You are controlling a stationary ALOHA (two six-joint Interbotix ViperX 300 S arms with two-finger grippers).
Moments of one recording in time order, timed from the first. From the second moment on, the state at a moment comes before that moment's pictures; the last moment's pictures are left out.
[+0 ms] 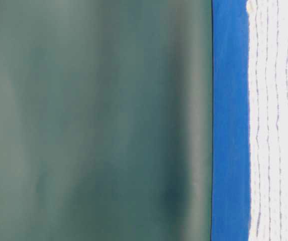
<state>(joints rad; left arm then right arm) -0.18 -0.43 0.99 -0.03 0.00 -0.06 0.51 -0.43 0.84 -1.07 0.83 1.56</state>
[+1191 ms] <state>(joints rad) 0.12 -0.83 1.16 -0.03 -0.09 0.17 0.39 -1.00 1.13 -1.29 0.78 1.39</state>
